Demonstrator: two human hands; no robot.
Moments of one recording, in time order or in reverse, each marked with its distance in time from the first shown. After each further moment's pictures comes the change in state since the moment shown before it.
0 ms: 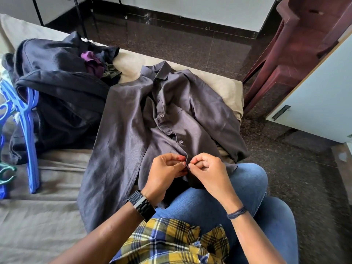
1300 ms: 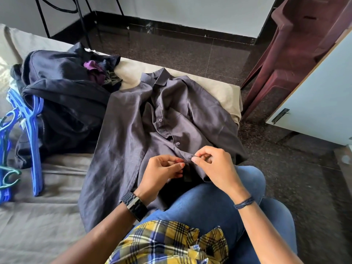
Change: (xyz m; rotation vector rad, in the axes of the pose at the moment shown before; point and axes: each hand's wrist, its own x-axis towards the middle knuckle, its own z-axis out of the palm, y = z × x) left_hand -0.001 0.006 -0.005 0.148 -0.035 0.064; right_hand 0.012 -0.010 -0.030 -0.174 0.049 -0.179
